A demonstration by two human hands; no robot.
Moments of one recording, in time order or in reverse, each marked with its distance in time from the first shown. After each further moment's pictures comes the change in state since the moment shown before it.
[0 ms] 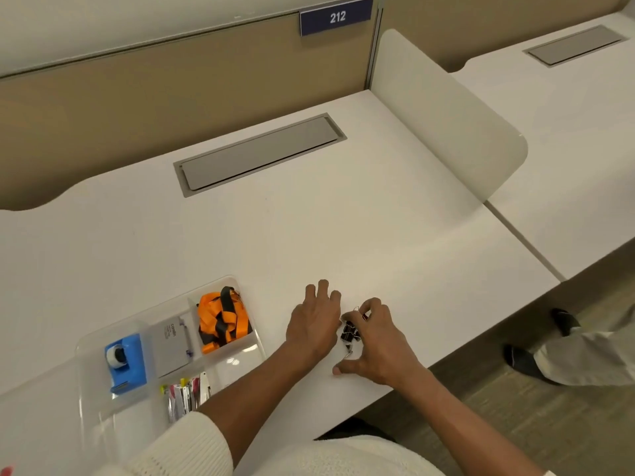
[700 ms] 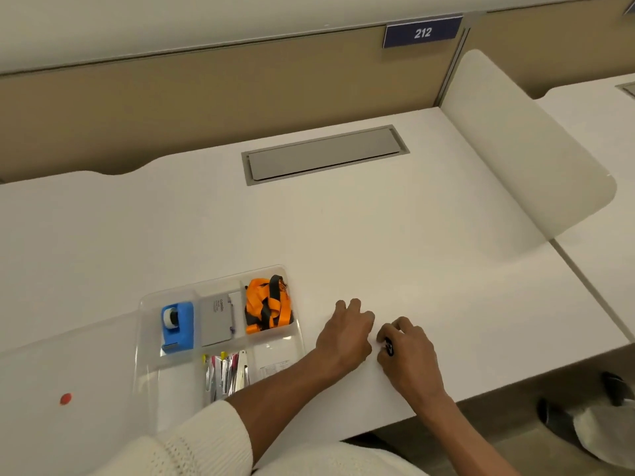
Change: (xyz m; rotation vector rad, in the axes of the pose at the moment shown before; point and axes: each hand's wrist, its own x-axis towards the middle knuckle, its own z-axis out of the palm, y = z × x) left_hand -0.023 -0.014 0.001 -0.259 -0.021 -0.053; right_hand 0.005 -0.023 0.005 -0.038 0.156 0.052
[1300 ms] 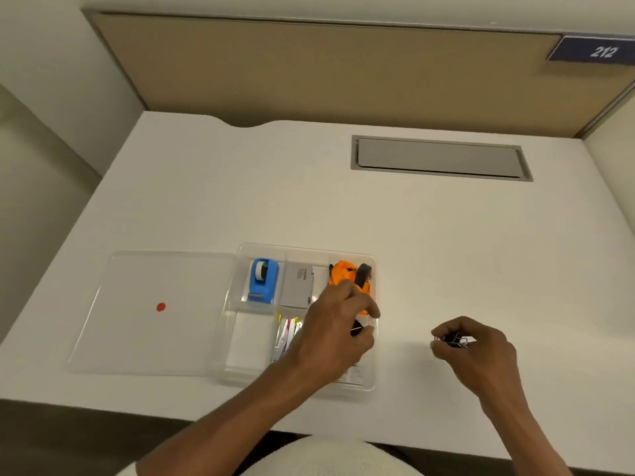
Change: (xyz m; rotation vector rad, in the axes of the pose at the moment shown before) left_hand -0.136 -0.075 -0.098 -0.384 0.472 -0.152; right_hand 0.021 -0.076 -0.061 0.398 -0.117 0.144
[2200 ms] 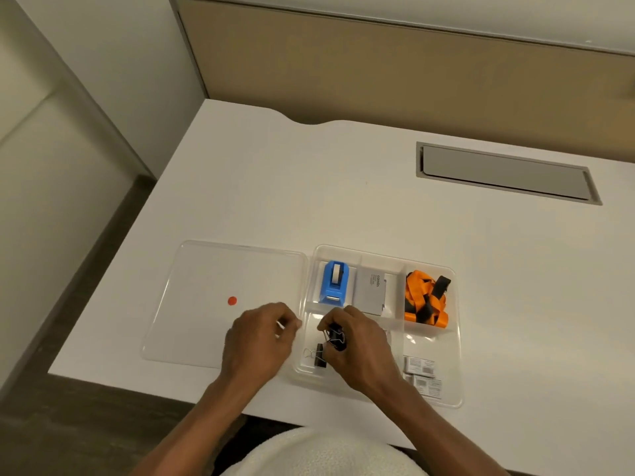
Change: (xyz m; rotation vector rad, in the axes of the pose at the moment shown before) left_hand -0.103 -0.176 -0.124 0.144 0.239 -0.410; right_hand -0.086 -0.173 0.220 -0.263 -0.401 -0.578
